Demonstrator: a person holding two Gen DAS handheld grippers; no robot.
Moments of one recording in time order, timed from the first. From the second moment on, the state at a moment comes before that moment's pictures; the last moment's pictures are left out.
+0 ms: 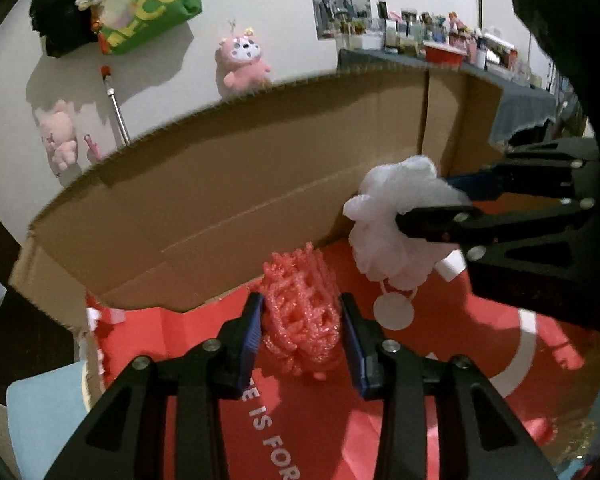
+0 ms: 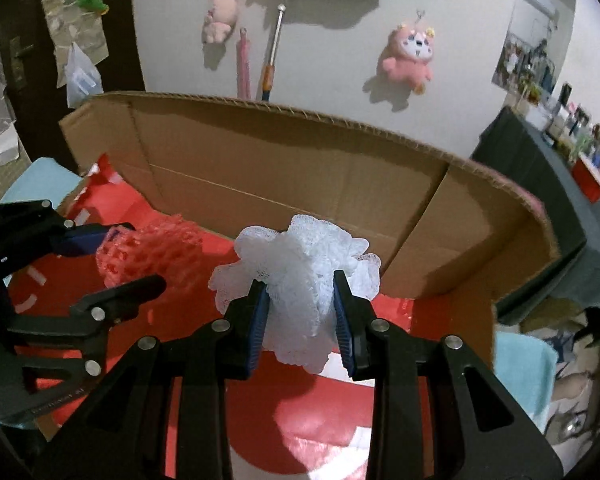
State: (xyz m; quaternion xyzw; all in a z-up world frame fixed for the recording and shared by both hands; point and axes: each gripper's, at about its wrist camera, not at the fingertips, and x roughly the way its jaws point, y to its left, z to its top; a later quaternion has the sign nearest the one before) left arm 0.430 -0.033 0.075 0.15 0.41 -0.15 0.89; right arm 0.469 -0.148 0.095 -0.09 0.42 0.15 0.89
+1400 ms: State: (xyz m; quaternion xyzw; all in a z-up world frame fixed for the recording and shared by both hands) left arm 0.356 -0.006 0.152 0.08 0.35 -0.14 0.92; right arm 0.423 -0.166 0.133 -0.05 0.44 0.13 0.89
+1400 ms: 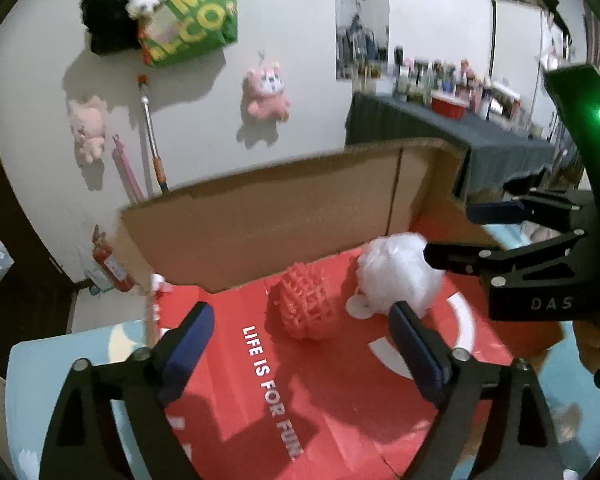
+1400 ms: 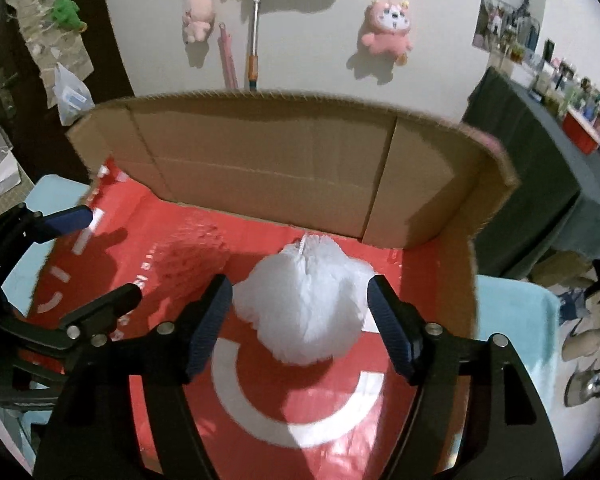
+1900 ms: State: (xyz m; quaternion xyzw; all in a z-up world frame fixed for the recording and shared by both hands) left arm 0.184 0.004 0.244 0.02 0.22 -0.14 0.96; right arm 0.242 -0.175 0.243 -0.04 0.29 0.17 0.94
